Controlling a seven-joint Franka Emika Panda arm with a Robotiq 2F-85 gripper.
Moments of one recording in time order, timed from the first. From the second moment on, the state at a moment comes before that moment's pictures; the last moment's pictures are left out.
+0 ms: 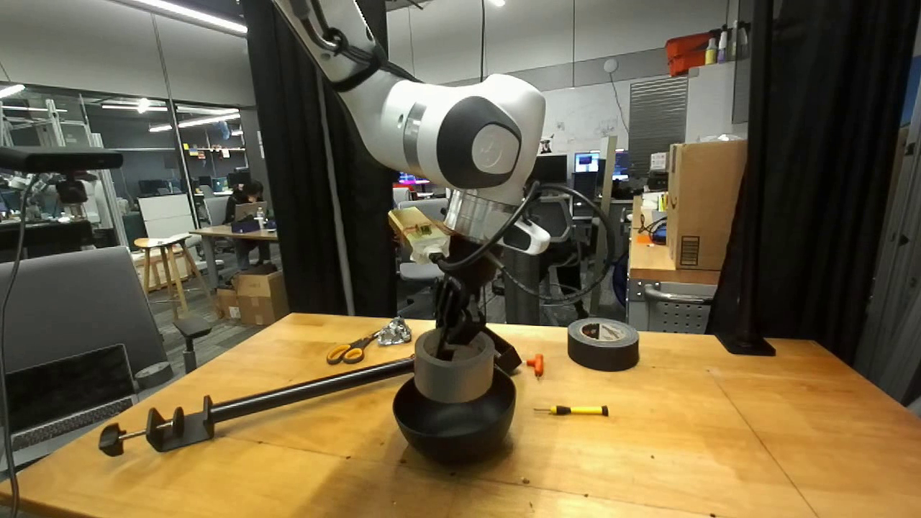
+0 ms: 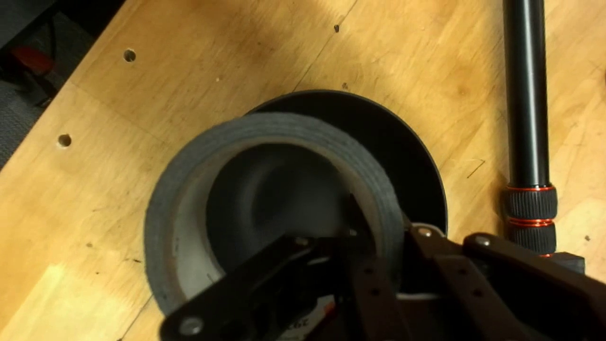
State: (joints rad) arm 0.00 0.08 -0.02 -2.25 0.32 2.17 0.48
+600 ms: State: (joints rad) arm 0.01 0.11 0.00 -2.26 0.33 2.16 0.48
